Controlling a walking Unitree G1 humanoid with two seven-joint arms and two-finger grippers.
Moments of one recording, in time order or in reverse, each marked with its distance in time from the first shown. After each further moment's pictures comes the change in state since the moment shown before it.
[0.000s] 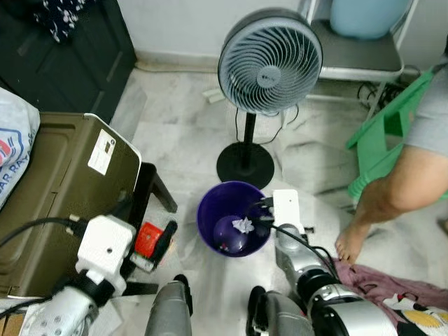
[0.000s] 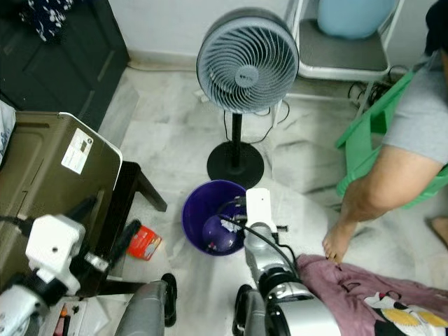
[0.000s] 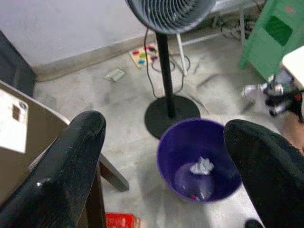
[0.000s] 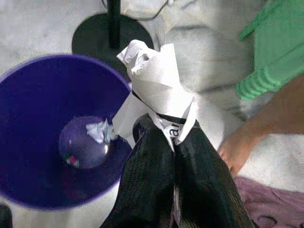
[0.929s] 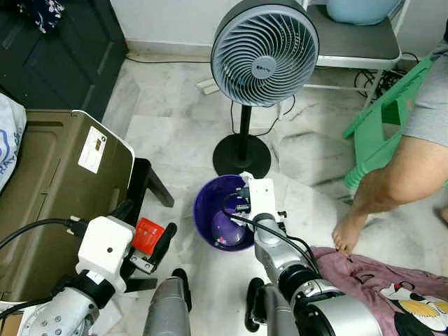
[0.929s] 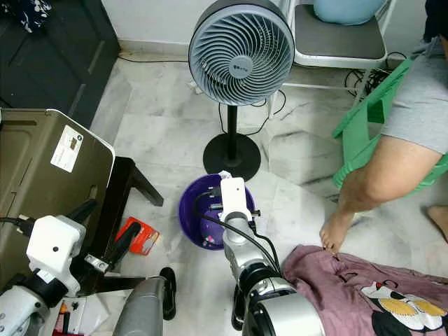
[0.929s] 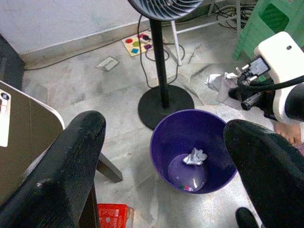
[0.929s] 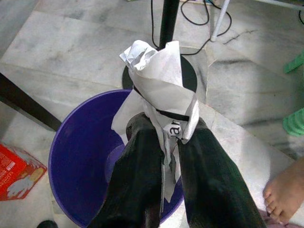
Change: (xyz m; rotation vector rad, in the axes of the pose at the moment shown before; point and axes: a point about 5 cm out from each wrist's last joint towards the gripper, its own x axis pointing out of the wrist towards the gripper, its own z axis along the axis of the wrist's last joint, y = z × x) left arm 0.002 0.000 0.001 -0.011 0.017 0.003; right arm -0.011 0.046 0.027 0.027 -0.155 0.181
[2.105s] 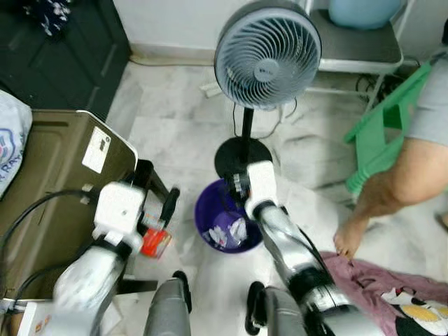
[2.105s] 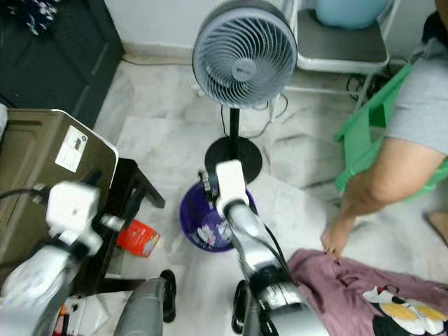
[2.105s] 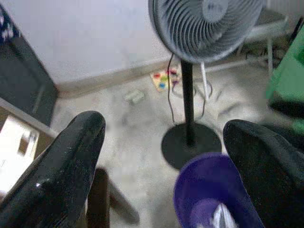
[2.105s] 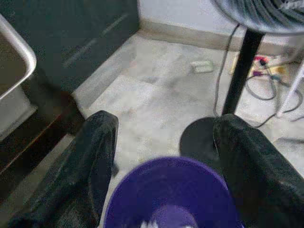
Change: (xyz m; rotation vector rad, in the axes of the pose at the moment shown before) left arm 0.060 0.012 0.008 0.008 -0.153 0.130; right arm -0.010 -0.001 0.031 -0.001 -0.236 0.375
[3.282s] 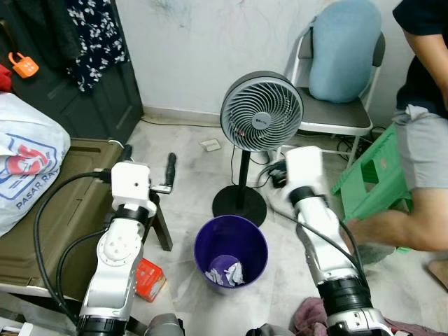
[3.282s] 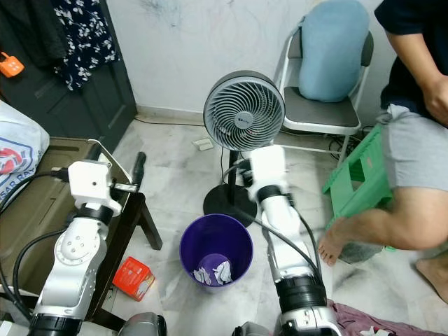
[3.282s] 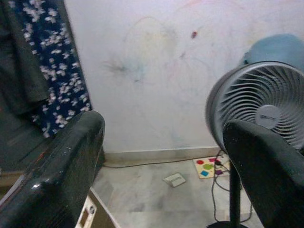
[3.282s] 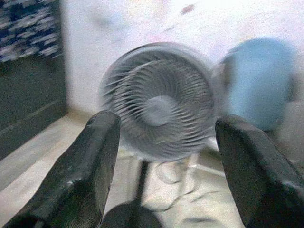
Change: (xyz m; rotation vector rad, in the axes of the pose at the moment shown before) left arm 0.049 0.009 -0.025 -0.045 -0.136 0.237; right arm -0.034 -0.059 0.056 -0.112 -0.190 -0.362
